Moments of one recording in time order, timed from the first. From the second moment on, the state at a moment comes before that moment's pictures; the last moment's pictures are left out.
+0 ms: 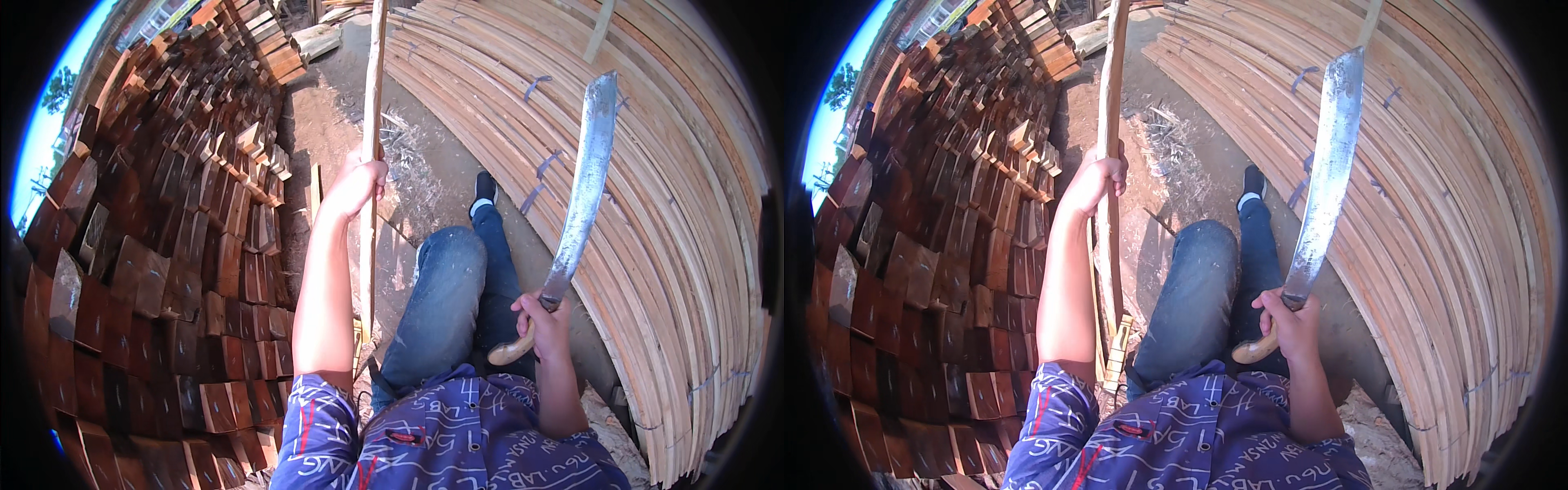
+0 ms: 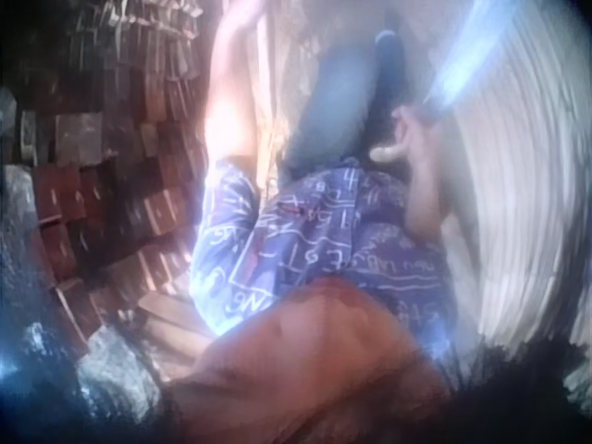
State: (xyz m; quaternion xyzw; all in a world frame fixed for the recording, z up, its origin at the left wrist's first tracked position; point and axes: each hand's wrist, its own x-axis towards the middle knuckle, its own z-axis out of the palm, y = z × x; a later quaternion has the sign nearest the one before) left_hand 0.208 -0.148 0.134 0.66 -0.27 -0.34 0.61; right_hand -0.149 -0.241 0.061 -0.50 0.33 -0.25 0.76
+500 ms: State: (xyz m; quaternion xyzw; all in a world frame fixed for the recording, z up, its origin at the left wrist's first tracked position) left_hand 0.077 -0.143 0.079 0.85 -0.48 -0.08 0.21; right_hand -0.189 -0.241 0.062 -0.67 0.44 -0.19 0.57
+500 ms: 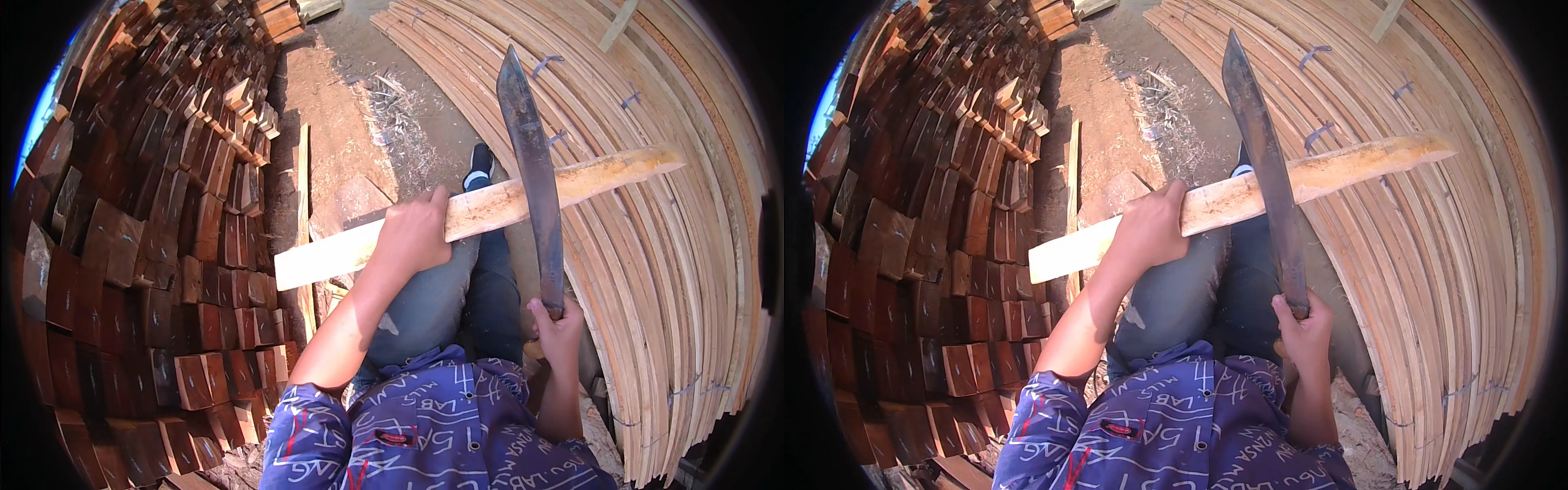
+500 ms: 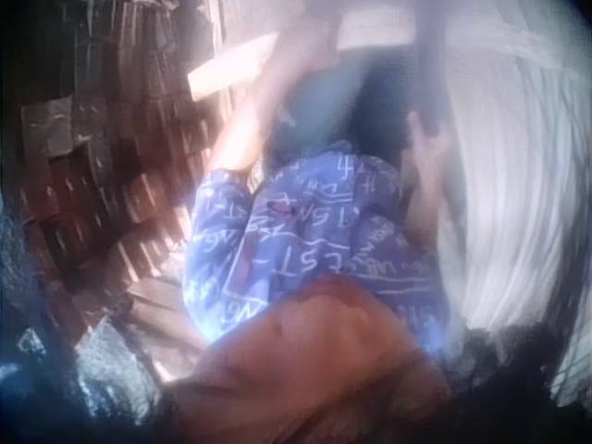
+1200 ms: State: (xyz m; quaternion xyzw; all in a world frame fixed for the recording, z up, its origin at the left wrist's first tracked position) left_hand 0.043 -0.136 0.043 0.87 -0.49 0.04 0.07; right_hand -0.176 -0.266 0.004 -0.78 0.45 -0.14 0.41
